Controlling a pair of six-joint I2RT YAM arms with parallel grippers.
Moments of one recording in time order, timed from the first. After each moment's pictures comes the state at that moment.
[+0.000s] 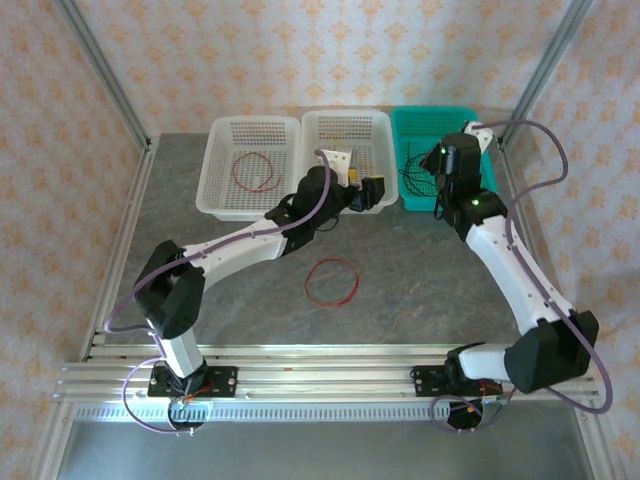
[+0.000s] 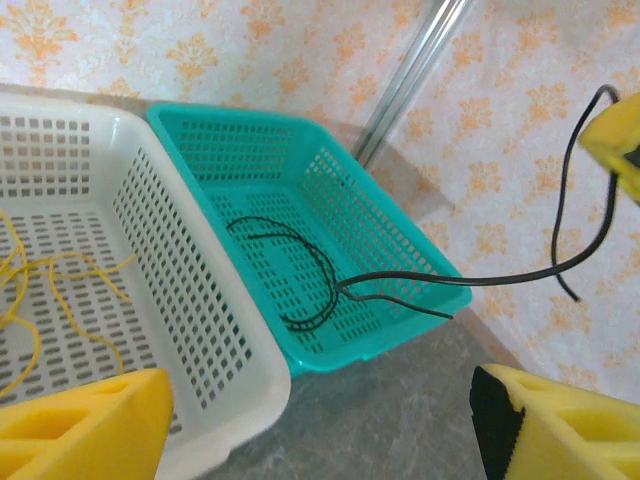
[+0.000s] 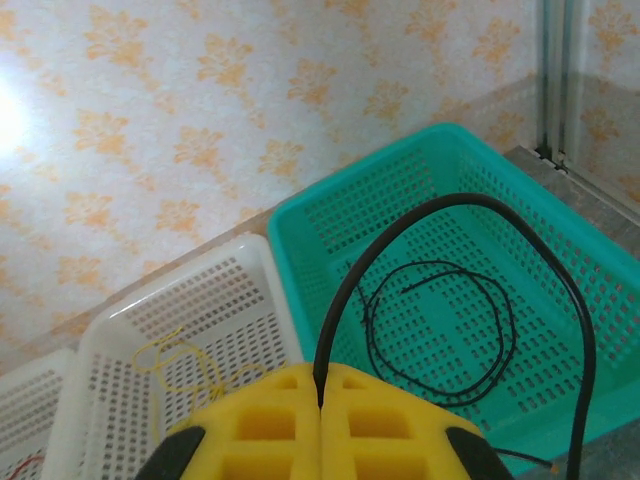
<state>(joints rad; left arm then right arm) -0.72 1.77 1.34 0.24 -0.06 -0.46 0.24 1.32 1.25 -0.29 0.40 0.56</state>
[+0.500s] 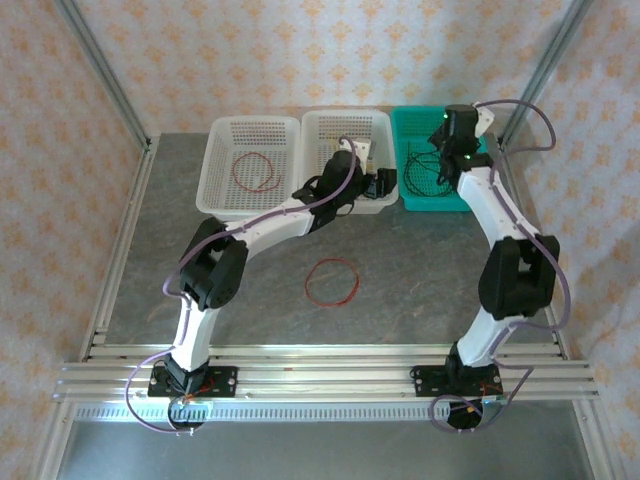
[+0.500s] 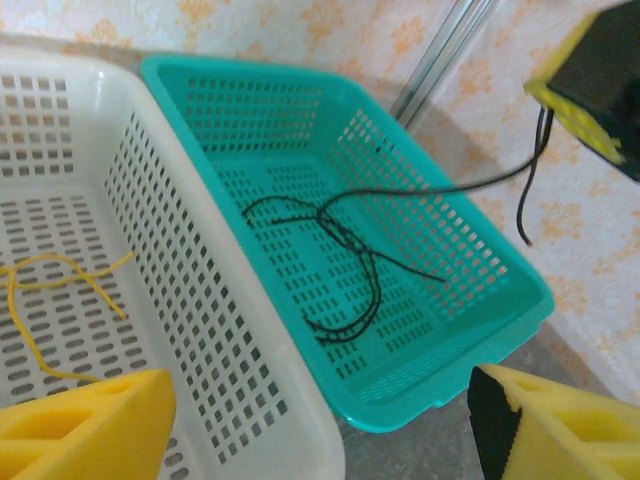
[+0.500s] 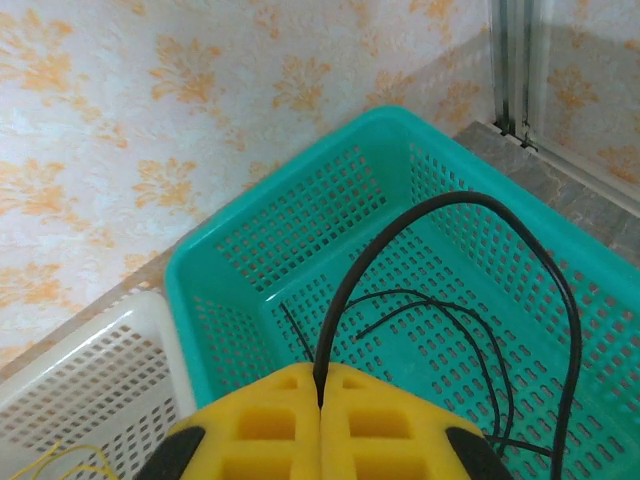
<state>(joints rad) -0.68 2.08 1.65 0.12 -0.01 -0.44 0.09 1.76 1.55 -0.28 0.34 0.62</state>
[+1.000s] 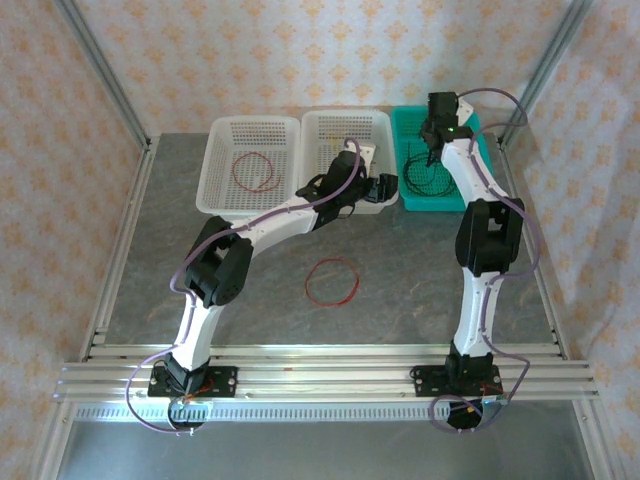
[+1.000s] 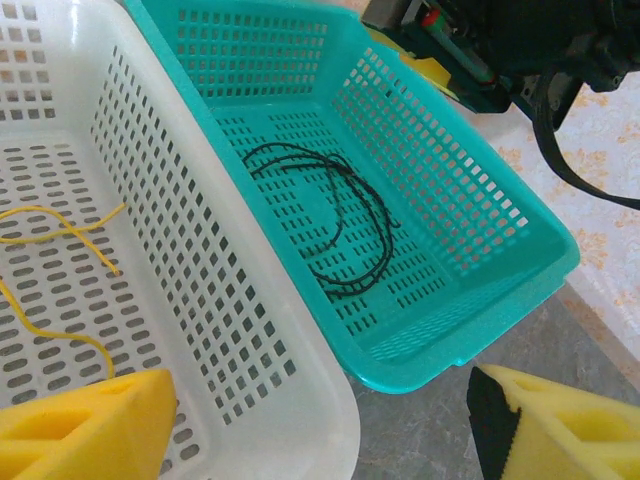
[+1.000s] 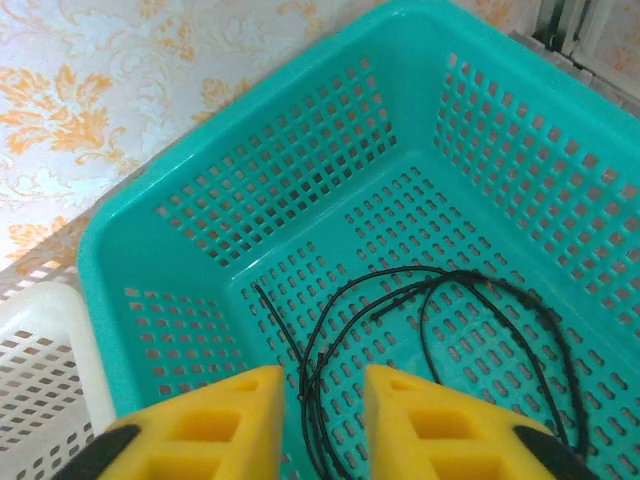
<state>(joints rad) -0.68 2.12 1.70 0.03 0.02 -0.43 0.08 2.16 2.00 -0.54 0.30 0.63</state>
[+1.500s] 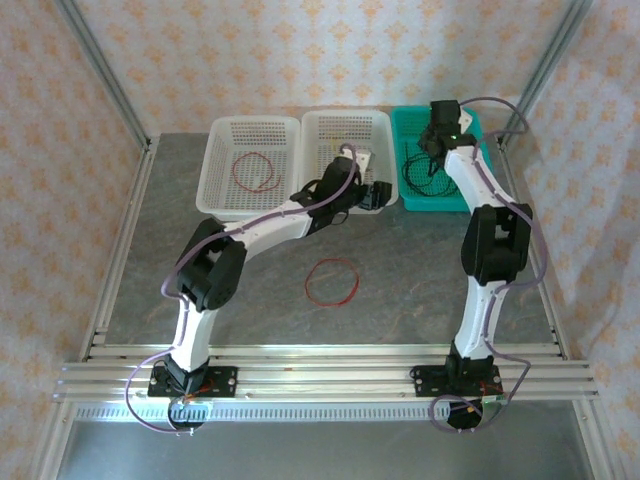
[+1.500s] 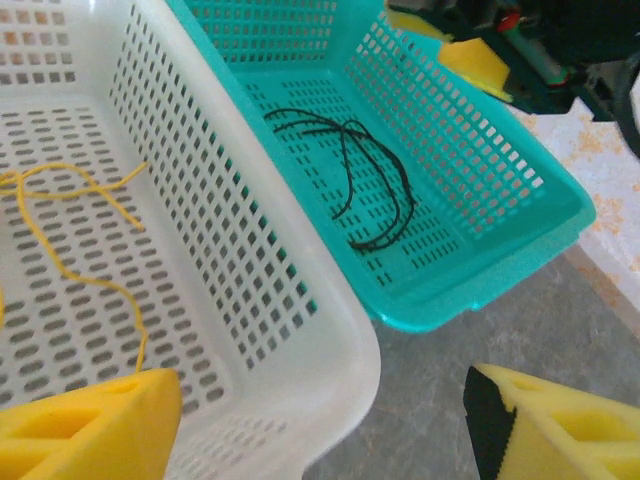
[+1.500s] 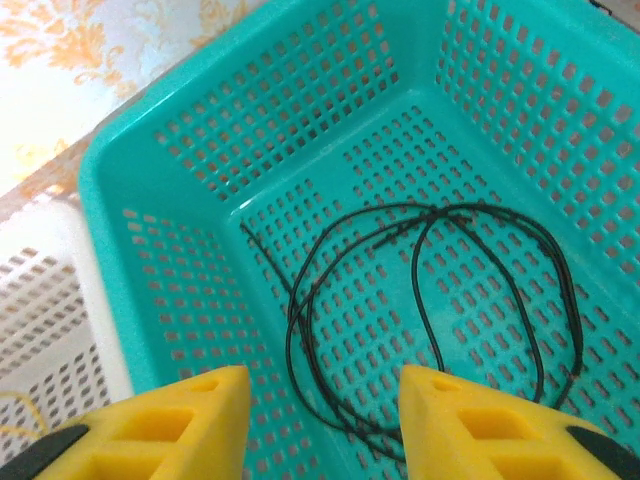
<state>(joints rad) -0.68 2.02 1.56 0.02 0.02 -0.41 0.08 2.02 1.80 -0.52 0.22 0.63</state>
